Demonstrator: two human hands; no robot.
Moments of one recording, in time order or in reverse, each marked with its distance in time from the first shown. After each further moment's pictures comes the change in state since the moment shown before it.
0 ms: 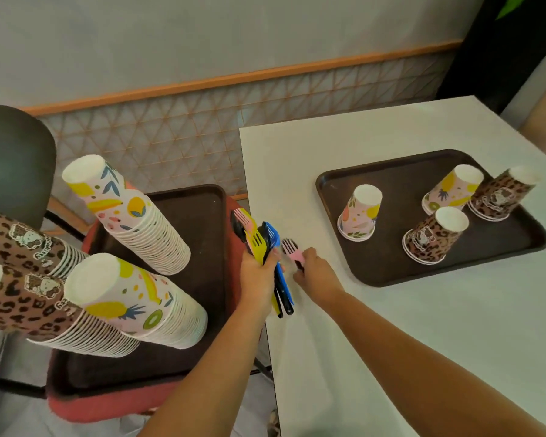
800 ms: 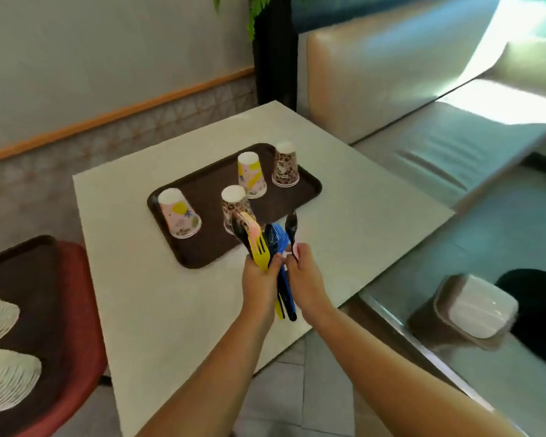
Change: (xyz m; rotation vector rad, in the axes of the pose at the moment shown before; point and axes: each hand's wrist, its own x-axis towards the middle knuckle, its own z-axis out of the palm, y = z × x) left_hand -0.217 -0.056 0.210 0.119 -0.462 0.180; right_hand -0.206 0.183 -0.123 0.891 0.601 0.158
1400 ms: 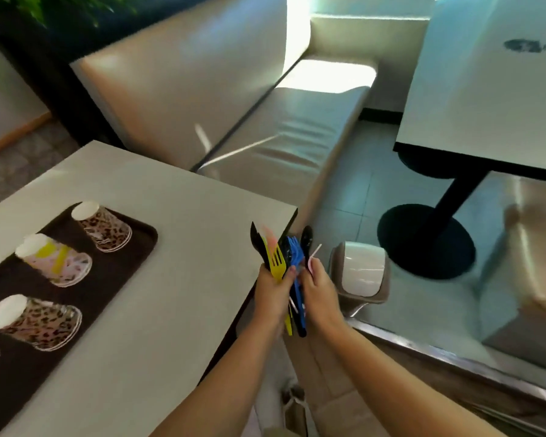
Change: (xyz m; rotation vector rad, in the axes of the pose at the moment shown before) left_hand -0.045 -0.039 0.277 0.215 -0.598 -0.026; right_hand 0.027 0.083 -0.262 0.153 0.511 0.150
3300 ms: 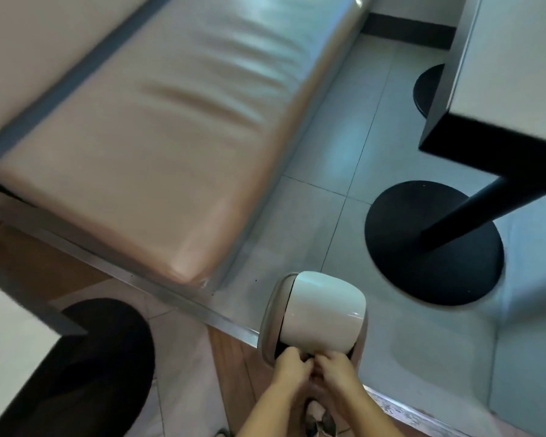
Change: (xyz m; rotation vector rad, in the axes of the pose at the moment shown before) left_hand 0.245 -0.257 0.278 0.662 -0.465 -0.642; right_hand 0.310 0.320 -0.162 -0.128 -0.148 0.865
